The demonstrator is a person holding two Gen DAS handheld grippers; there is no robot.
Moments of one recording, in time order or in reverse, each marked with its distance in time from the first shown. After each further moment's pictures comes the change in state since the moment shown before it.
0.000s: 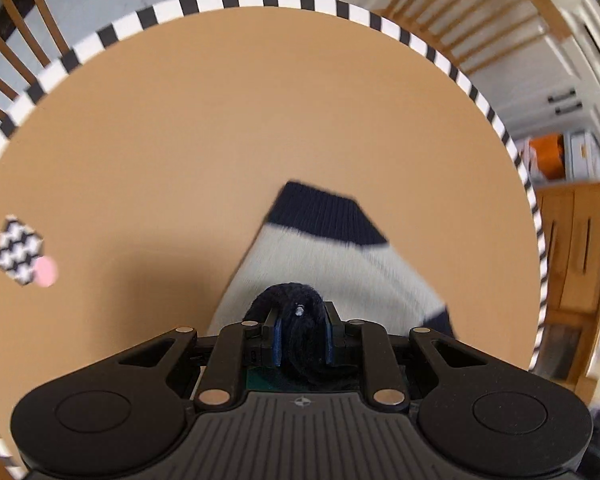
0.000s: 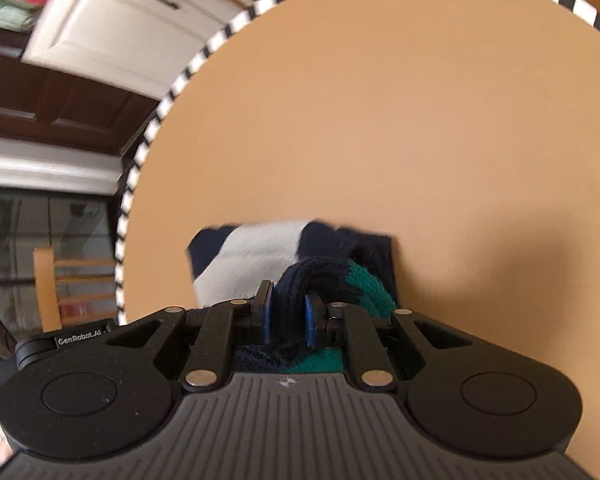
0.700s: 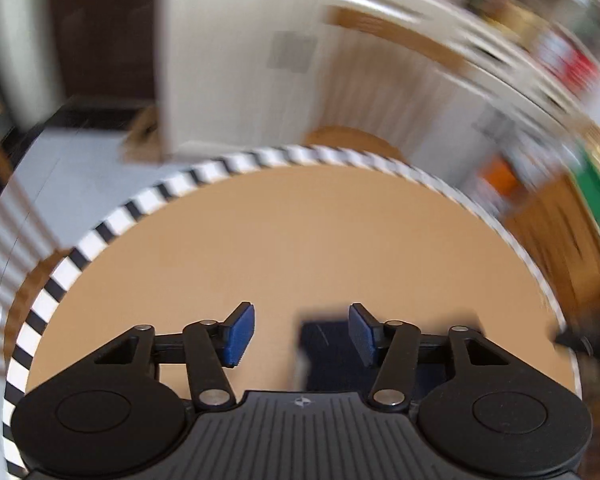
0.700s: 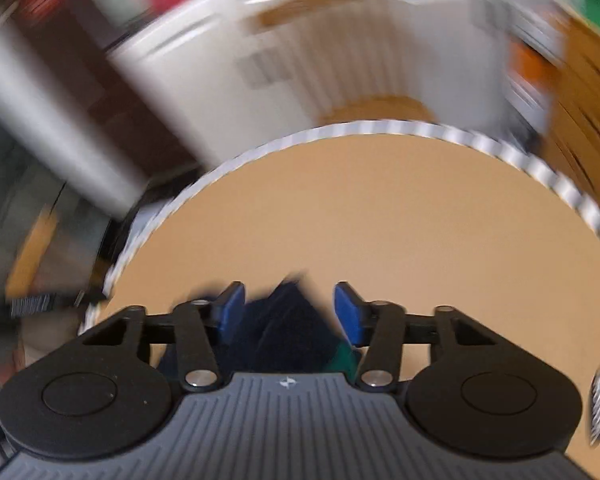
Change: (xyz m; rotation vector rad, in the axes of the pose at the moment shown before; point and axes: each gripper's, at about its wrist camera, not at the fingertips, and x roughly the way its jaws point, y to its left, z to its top) left arm -0.062 0.019 -0.069 0.500 -0.421 -0.047; right arm -0.053 0.028 -0.063 -0.574 -0.330 -0.032
